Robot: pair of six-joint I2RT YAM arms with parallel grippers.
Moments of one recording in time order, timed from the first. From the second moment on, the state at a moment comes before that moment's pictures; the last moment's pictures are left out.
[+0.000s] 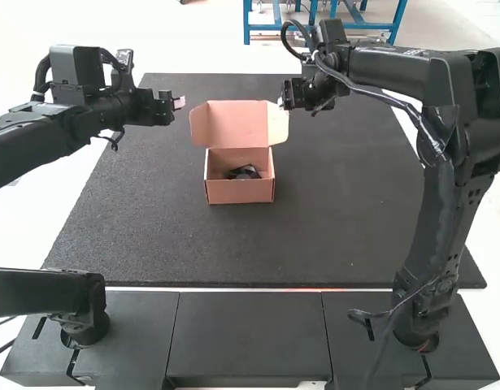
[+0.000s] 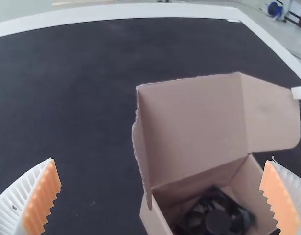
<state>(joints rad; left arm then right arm) -0.15 1.07 0.83 -0.09 0.27 -0.08 0.37 1.84 1.57 -0.52 -0.08 0.09</state>
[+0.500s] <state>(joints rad) -0.15 1.07 0.79 -0.06 0.29 -0.08 0.37 1.84 1.48 -0.43 -0.10 0.06</state>
